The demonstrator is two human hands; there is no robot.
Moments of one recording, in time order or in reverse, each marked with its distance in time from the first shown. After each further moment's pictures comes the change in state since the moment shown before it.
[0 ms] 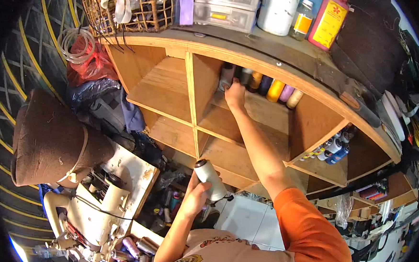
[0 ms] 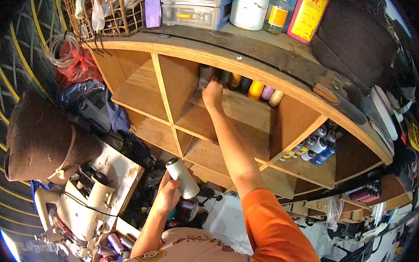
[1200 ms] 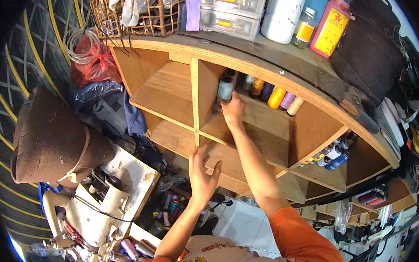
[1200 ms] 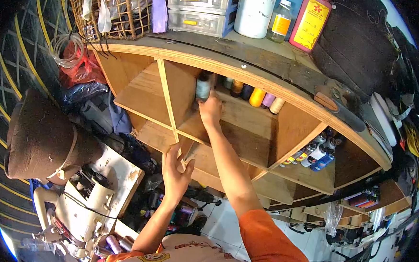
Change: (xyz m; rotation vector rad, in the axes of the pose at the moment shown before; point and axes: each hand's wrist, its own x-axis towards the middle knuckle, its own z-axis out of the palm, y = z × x) left_hand 0.050 0.005 0.024 0.985 0.249 0.681; right_hand -0.044 -0.007 -0.003 0.091 0.096 -0.107
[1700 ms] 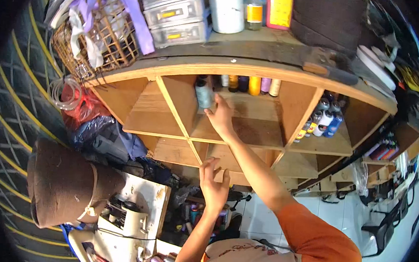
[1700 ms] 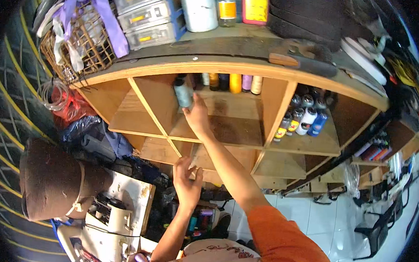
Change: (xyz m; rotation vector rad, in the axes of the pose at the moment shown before) left_hand -0.032 0.011 0.011 0.013 -0.167 0.033; right_hand -0.034 0.002 -0.021 0.280 0.122 -0.075
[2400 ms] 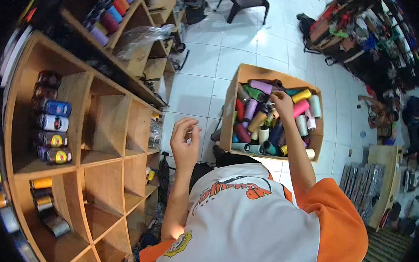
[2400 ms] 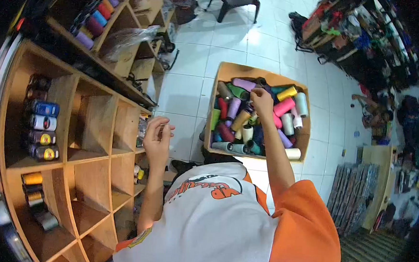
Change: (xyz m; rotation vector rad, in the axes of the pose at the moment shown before) left_hand -0.271 0.125 0.145 -0.701 -1.586 -0.052; right_hand -0.640 -0.195 -0.543 -0.624 1.325 1.323
